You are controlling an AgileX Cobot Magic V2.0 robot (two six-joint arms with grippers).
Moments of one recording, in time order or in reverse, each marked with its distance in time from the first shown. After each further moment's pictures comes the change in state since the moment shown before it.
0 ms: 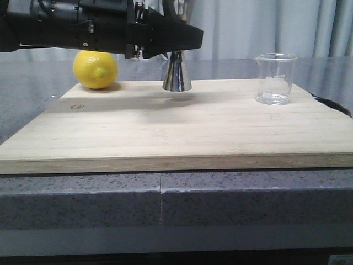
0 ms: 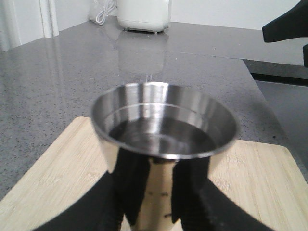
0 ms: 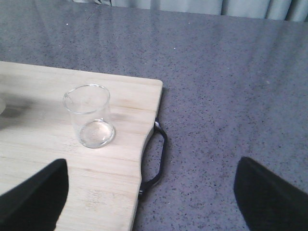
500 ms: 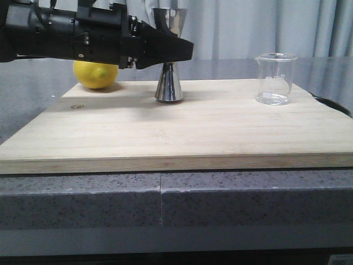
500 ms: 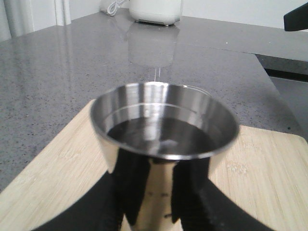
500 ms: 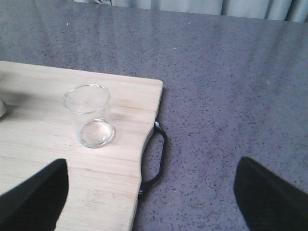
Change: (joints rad) left arm 0.025 0.036 0.000 0.000 -0.001 0.001; right arm 0.000 0.000 0.000 -0.001 0.000 0.000
